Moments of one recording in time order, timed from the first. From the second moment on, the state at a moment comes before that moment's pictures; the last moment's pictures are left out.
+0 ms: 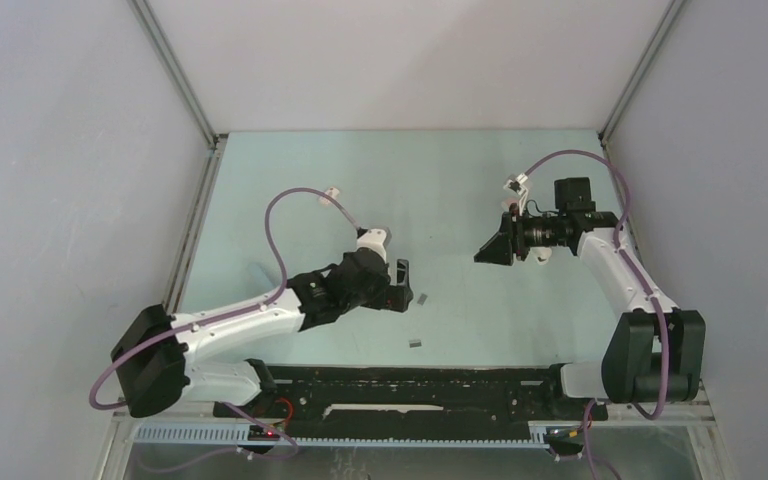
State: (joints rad) left arm -0.97 1.22 0.75 -0.24 -0.23 -0.65; right arm 0.01 1.34 0.99 -0.66 -1.11 -0.32
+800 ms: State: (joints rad) left arm -0.99 1.71 1.23 -0.52 -0.27 -0.64; right arm 0.01 1.36 0.99 -0.65 -1.11 -0.32
